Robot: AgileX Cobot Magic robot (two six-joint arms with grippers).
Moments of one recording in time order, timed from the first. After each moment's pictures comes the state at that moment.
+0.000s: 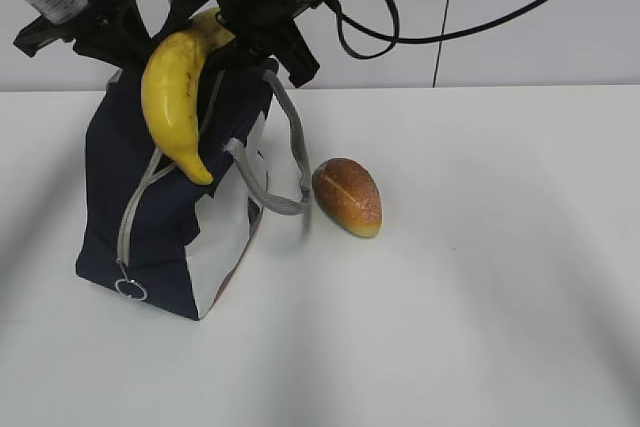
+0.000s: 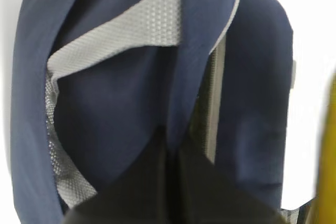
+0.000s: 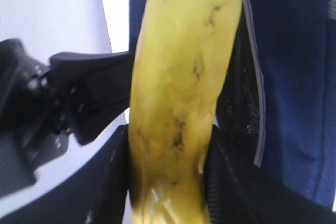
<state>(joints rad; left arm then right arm) -0.14 1.90 -1.79 -0.47 1.24 0.05 0.54 1.99 -1.88 0.59 0.81 0.54</state>
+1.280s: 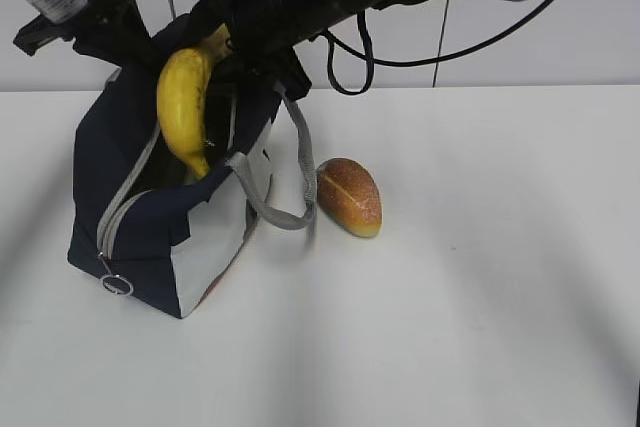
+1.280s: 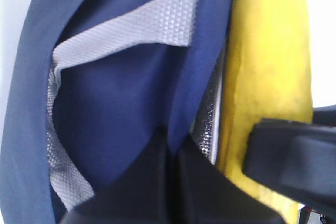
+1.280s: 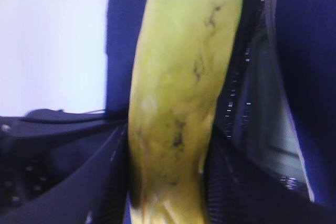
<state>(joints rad) -0.14 1.90 -1.79 -0.46 1.23 0.05 0.48 2.12 -1.88 0.86 0.69 0.22</state>
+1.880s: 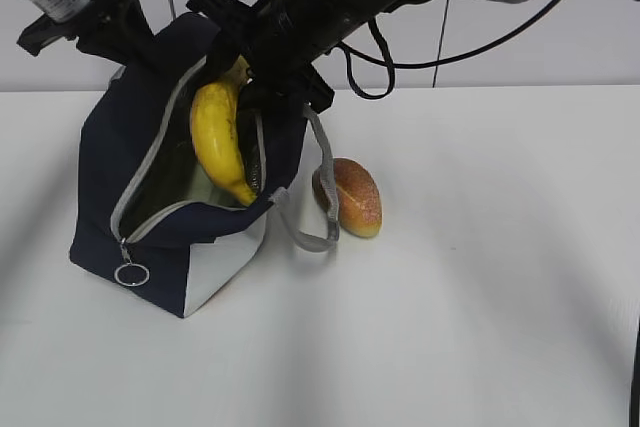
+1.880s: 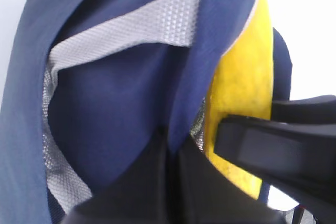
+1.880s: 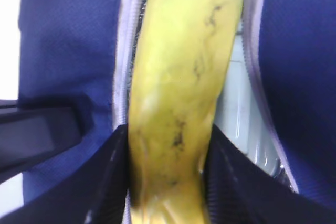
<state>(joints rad) -0.14 1.90 -1.79 -0.48 1.23 0.05 0.48 2.12 -1.88 0.64 0.77 0.25</state>
